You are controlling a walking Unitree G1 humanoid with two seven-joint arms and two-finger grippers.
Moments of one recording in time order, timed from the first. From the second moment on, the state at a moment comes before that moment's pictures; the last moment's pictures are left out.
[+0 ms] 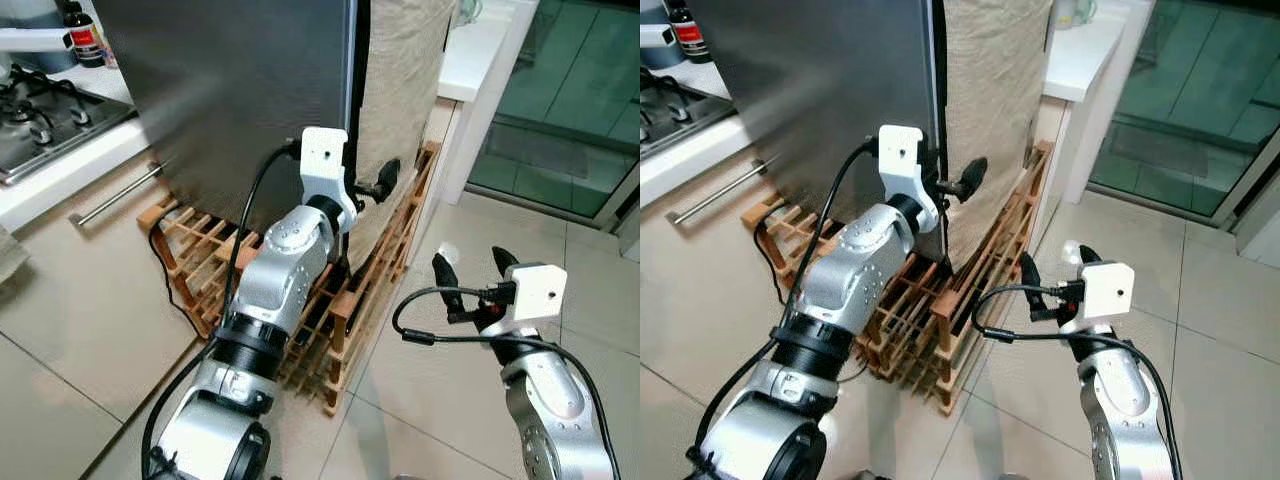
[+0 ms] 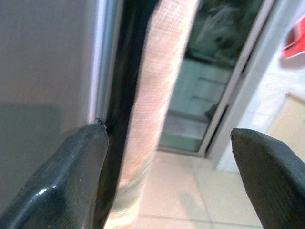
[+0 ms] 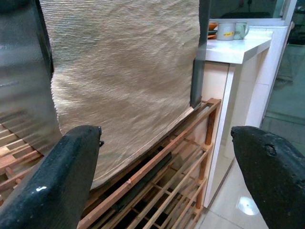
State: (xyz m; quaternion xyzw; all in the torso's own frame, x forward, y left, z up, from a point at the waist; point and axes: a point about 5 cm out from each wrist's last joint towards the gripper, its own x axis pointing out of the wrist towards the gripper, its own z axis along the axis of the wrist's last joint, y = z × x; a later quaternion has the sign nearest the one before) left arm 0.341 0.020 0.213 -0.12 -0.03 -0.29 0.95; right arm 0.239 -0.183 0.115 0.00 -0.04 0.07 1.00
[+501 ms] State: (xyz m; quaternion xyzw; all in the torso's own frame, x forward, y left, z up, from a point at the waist) left arm 0.301 0.132 0.159 -0.05 -0.04 -0.13 0.99; right arm 0.248 -0.188 0.124 -0.01 -0.06 0.06 1.00
